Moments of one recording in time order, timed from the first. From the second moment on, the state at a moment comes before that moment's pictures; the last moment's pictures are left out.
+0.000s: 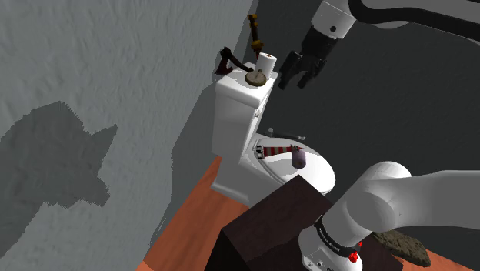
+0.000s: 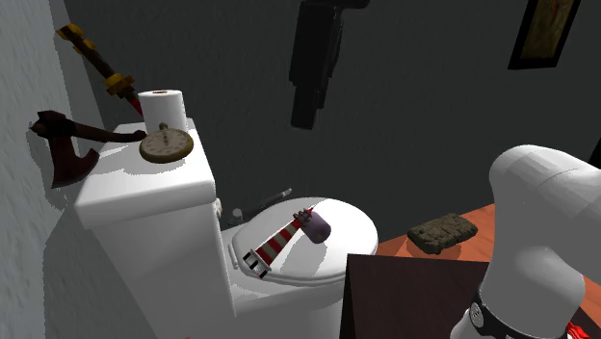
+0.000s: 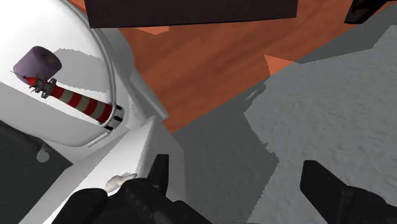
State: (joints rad) arm -0.02 -0.79 0.07 -2.34 0.04 1.72 0.14
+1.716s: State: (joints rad) arm -0.07 -0.26 -0.32 -2.45 -0.19 2.11 -0.55
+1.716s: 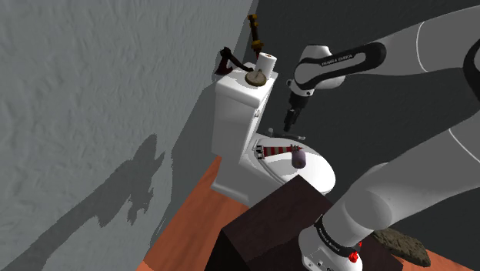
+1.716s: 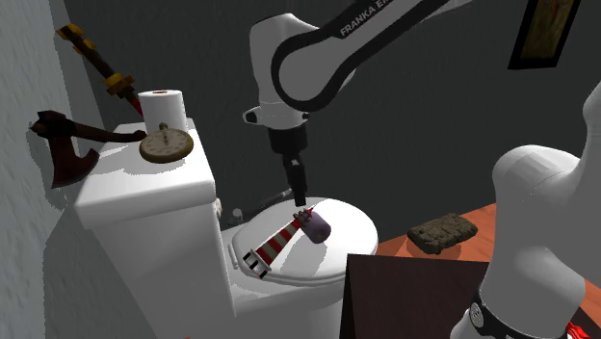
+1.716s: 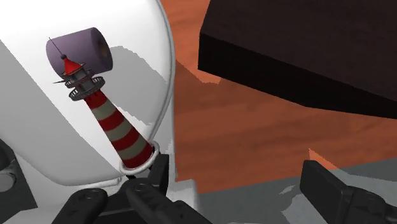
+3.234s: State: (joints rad) arm -0.25 0.62 -0.37 -1.98 -0.15 2.36 -1.08
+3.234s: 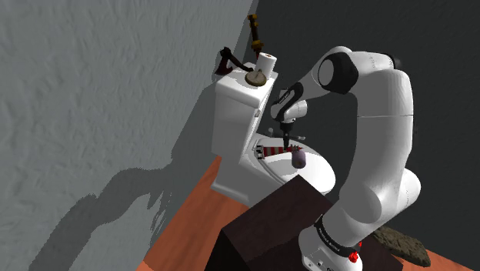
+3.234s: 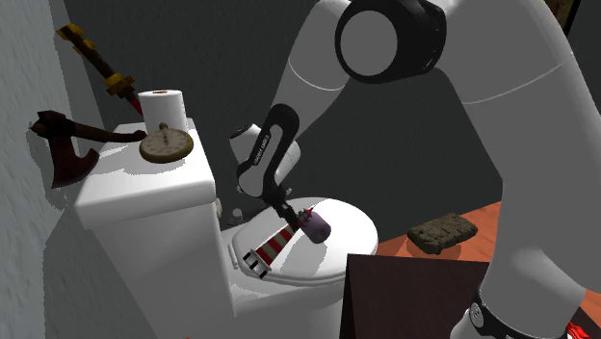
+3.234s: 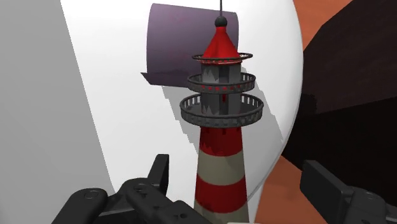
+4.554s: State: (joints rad) arm -0.26 0.68 -0.36 -1.96 -0.14 2.40 -1.08
